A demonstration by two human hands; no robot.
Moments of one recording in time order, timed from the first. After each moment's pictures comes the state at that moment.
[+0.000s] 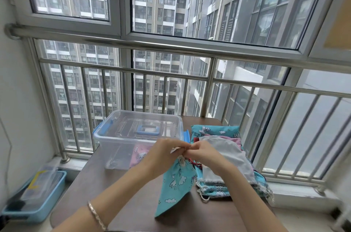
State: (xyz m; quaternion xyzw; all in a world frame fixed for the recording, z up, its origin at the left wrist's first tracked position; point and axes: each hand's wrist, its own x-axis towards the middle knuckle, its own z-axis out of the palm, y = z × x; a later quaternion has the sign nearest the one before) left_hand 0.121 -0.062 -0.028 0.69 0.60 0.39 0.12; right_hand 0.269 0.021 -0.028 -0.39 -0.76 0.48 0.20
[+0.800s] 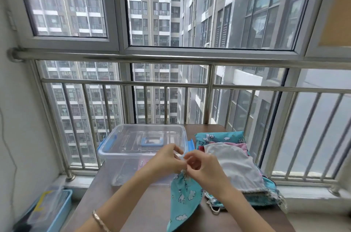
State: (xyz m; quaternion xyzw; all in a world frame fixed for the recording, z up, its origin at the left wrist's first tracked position) left_hand 0.108 -0.051 -0.013 0.55 0.66 0.37 0.36; right_hand 0.263 -0.005 -0.047 -0.31 -0.83 0.28 0.38
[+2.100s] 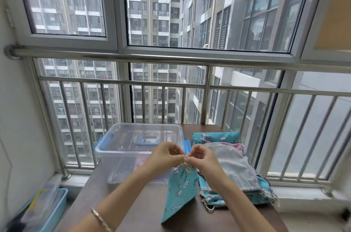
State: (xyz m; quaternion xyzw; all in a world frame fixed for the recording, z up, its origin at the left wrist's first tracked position) left_hand 0.111 -0.046 -0.017 0.57 0.62 0.43 0.32; right_hand 0.267 0.002 -0.039 -0.32 -0.65 0.56 0.40
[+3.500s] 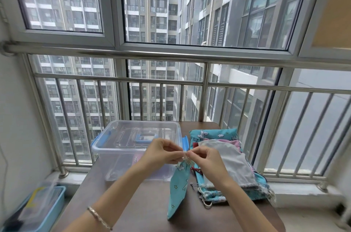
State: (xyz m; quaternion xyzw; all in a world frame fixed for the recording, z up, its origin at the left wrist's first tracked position) left_hand 0.110 -0.050 -0.018 0.52 0.57 0.50 0.39; right_hand 0.278 0.008 -0.046 -0.35 -0.71 0.44 0.43
